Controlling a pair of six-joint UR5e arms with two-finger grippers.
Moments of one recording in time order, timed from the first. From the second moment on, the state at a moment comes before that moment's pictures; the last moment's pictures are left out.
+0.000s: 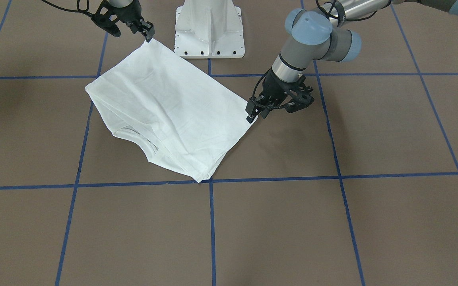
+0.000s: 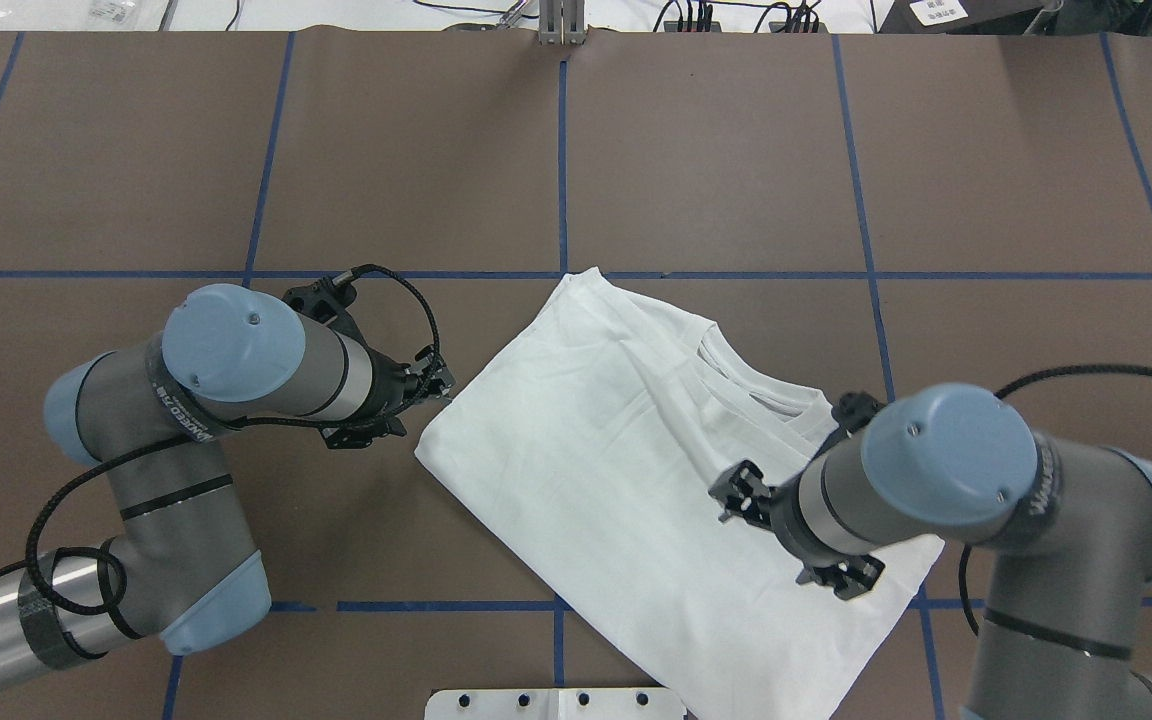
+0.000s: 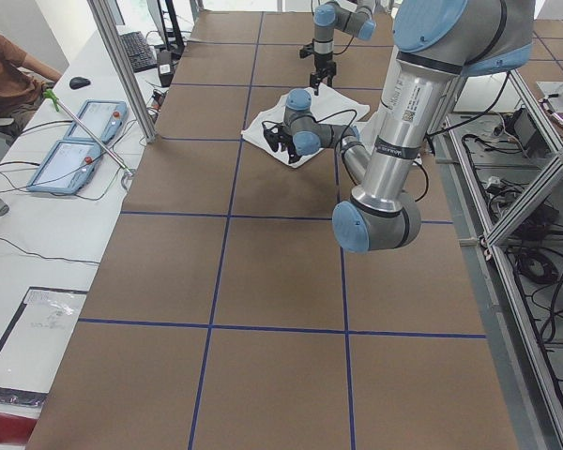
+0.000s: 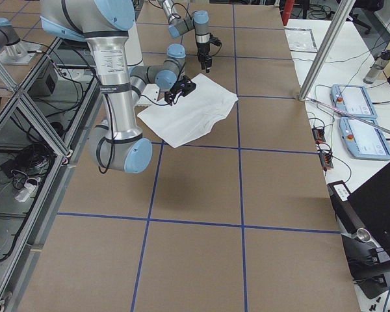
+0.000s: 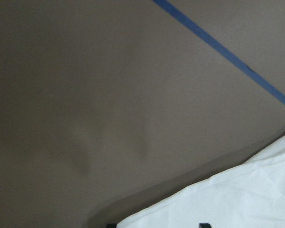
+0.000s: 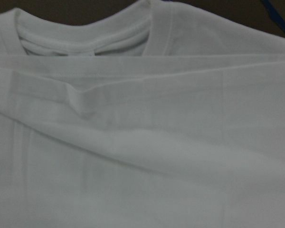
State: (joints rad) left arm -0.48 -2.00 -1.78 -1.92 -1.85 -1.85; right arm 0.44 -1.29 2.10 -1.57 1.90 1.98
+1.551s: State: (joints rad) left arm -0.55 -2.03 -1.66 -2.00 -1.68 -1.65; right arm 0.59 -1.21 2.00 -1.57 1.91 1.80
